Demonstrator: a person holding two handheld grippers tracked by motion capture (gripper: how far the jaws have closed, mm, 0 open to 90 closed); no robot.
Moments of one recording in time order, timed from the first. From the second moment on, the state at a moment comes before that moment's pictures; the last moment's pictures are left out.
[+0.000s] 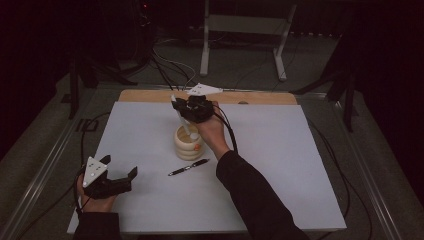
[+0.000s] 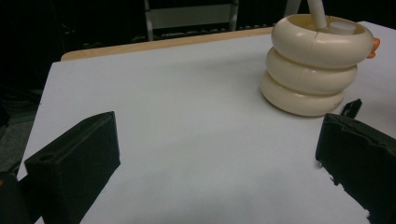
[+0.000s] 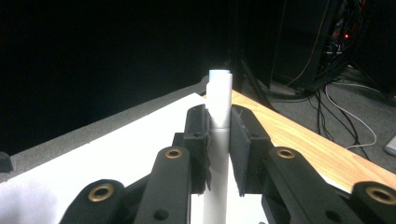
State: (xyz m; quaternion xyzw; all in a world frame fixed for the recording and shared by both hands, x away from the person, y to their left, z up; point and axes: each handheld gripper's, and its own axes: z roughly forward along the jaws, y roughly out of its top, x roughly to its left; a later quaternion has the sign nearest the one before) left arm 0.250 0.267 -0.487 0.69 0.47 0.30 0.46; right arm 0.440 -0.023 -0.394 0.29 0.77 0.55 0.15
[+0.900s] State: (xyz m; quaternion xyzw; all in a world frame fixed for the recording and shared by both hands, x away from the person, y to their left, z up) left arm 0.250 0.266 -0.487 0.69 0.47 0.30 0.46; right arm 0.439 -0.031 -0.411 0.31 0.78 0.53 0.13
